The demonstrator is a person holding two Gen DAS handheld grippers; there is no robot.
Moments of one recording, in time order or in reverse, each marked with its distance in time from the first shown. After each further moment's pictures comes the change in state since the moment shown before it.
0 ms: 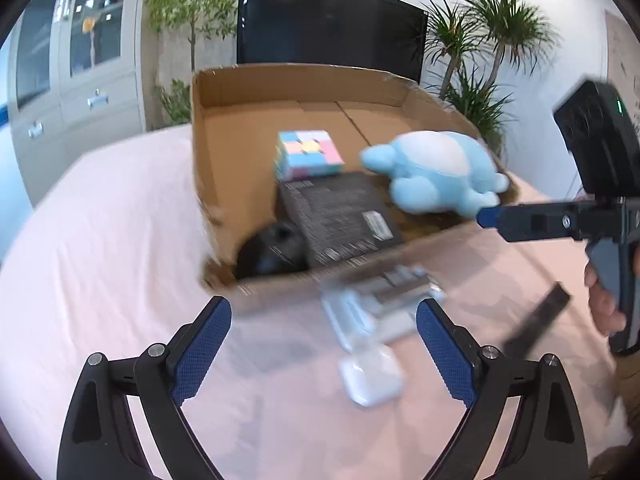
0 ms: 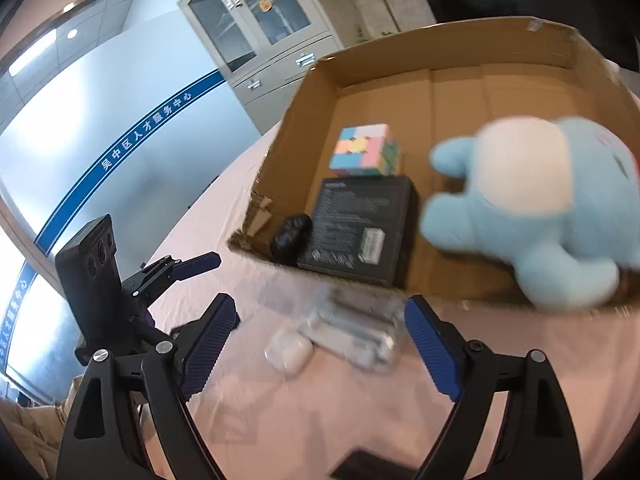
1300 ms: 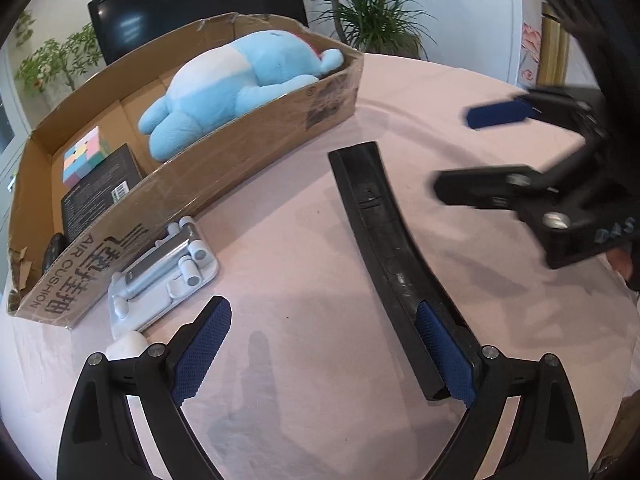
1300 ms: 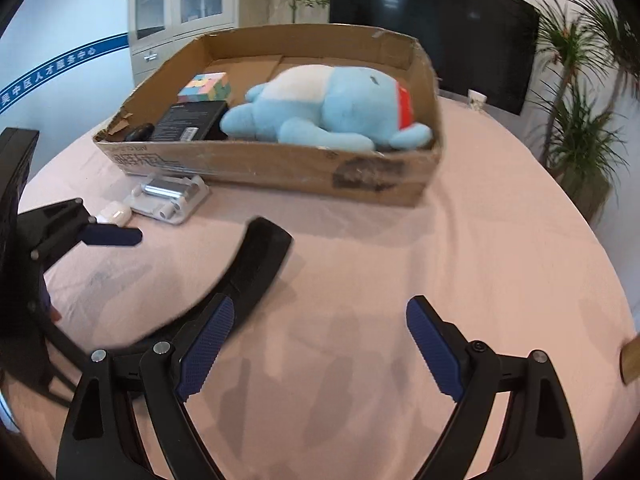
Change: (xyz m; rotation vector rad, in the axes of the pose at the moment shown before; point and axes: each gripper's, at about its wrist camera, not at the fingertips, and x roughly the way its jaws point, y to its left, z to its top) left arm 0.055 -0.183 -0.049 0.411 0.180 -0.066; right arm -0.073 -0.044 -0.100 -0.144 -0.022 -0.568
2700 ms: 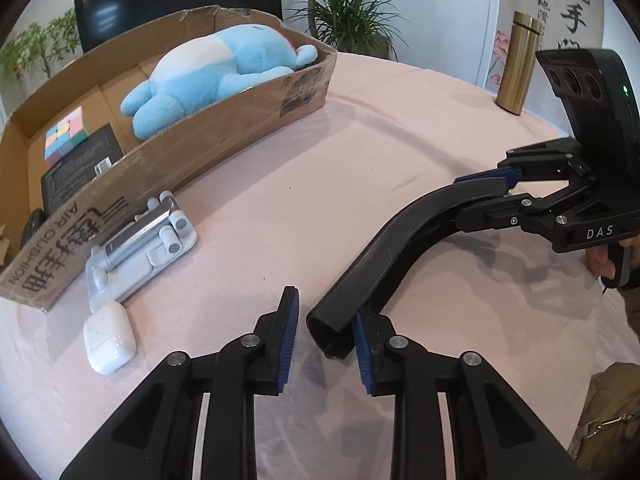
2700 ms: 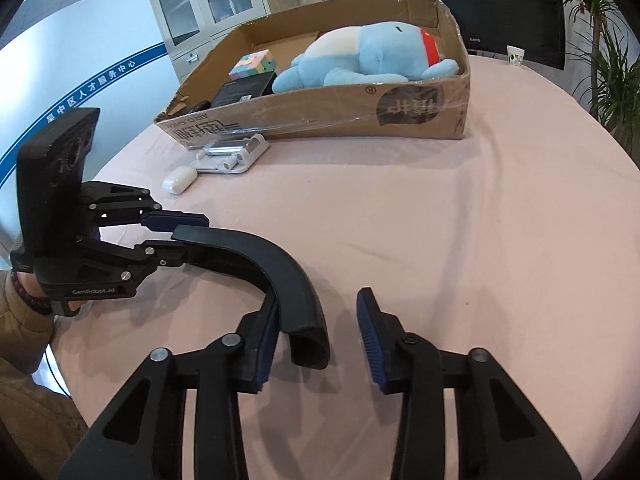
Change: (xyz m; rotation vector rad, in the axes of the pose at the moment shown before) left arm -0.017 0.004 -0.020 -0.029 0.011 -0.147; right arm -0.021 -0.014 -0.053 0.085 0.060 0.266
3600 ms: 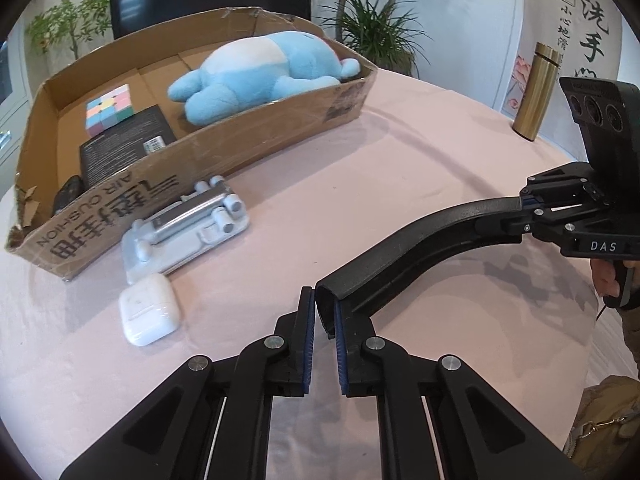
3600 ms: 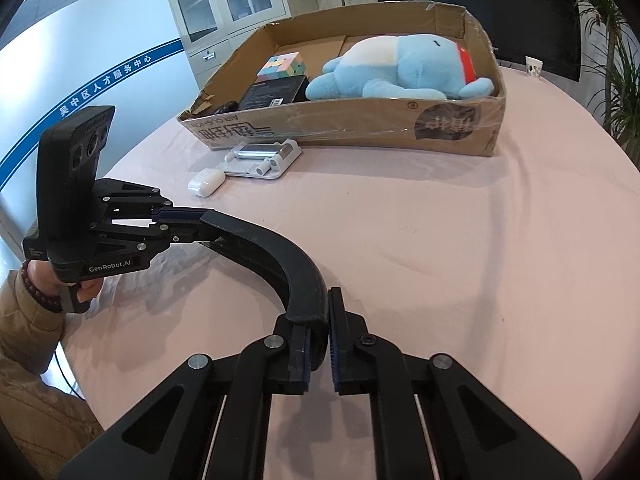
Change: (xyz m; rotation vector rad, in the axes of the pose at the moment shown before) left arm -0.021 0.036 -0.013 -0.086 -0.037 0.017; right arm 0.002 0.029 0.010 -0.037 -0.002 0.031
